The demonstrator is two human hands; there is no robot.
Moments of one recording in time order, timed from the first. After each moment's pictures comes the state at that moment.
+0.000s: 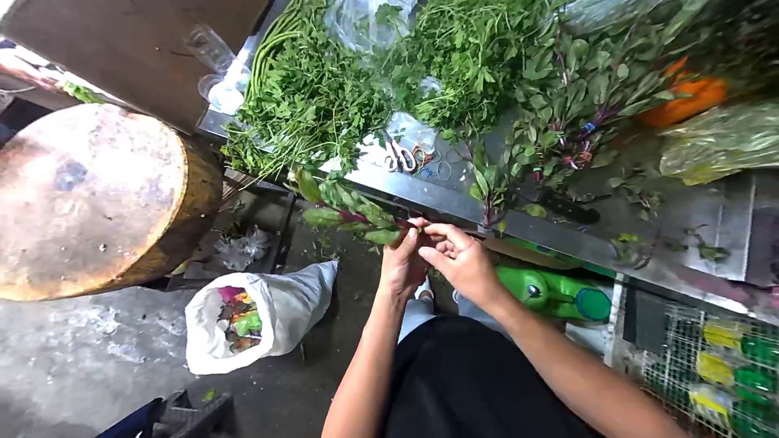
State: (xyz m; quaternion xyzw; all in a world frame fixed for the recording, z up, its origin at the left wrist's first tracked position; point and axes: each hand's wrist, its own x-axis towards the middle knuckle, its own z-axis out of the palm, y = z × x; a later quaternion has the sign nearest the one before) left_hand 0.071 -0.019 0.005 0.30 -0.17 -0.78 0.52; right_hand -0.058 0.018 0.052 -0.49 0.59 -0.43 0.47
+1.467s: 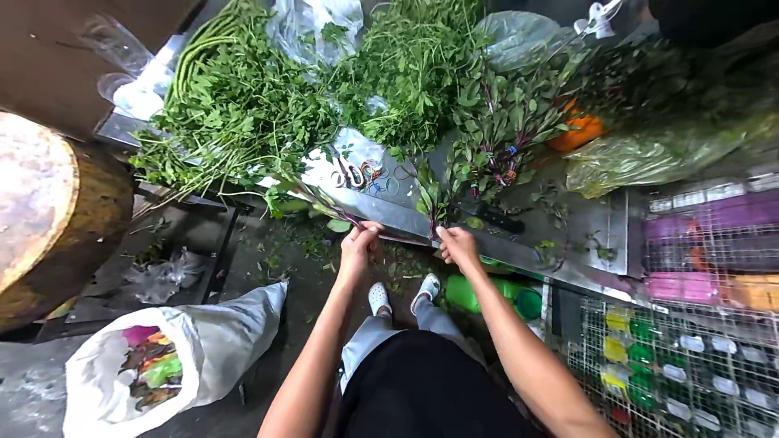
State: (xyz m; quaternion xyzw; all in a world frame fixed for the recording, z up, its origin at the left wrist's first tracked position) left_hand 0.042 -0.057 -0.017 0.46 -0.31 -0.73 0.39; right_hand -0.191 0.003 -0.046 -0.25 0.82 -0.28 0.44
